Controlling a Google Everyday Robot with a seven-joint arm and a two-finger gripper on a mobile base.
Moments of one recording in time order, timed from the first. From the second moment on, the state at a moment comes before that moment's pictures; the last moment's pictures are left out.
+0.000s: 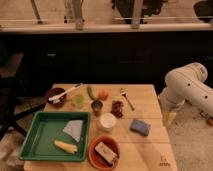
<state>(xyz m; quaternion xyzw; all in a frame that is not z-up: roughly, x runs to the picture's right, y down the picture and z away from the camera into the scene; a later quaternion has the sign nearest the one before) 0.286 0.111 0.683 -0.28 0.02 0.02 0.96</state>
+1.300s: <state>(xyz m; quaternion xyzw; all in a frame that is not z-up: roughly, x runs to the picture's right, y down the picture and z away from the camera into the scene) 0.296 0.115 0.666 -0.29 0.04 0.17 0.94</state>
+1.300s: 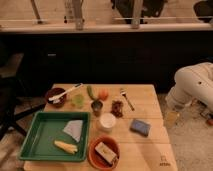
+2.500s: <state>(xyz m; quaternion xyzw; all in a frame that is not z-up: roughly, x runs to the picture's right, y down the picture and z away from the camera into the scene) 0.194 0.150 0.626 -0.32 -0.01 0.16 0.93</state>
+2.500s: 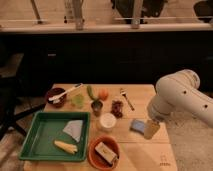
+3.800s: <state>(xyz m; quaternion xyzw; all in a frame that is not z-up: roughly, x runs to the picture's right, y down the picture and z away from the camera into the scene) 0.076 0.244 0.607 -0.32 -0.12 0.28 0.90</state>
